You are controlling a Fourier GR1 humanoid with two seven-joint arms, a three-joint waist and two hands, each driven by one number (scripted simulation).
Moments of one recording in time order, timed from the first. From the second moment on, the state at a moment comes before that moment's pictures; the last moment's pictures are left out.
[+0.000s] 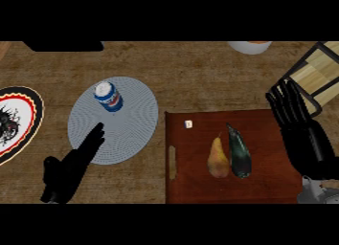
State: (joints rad) left arm 0.07 0.36 -0.33 -1.61 0.21 0.12 0.15; right arm -0.07 -0.29 0.14 -1.71 -0.41 -0.07 -0.10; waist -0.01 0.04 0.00
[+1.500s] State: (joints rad) left arm -0.08 0.32 -0.10 -1.65 0.15 0.30 0.11; right arm -0.63 -0.67 0.27 -1.36 -0.34 0.59 0.40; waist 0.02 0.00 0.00
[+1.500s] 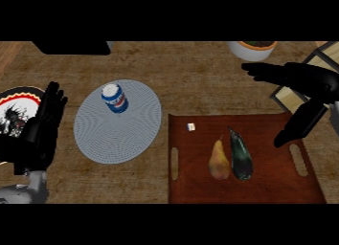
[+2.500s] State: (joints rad) left arm -0.08 0.29 -0.06 -1.67 0.13 0.28 0.14; right arm -0.65 -0.53 0.54 -1.44 0.13 0.64 0.70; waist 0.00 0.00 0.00
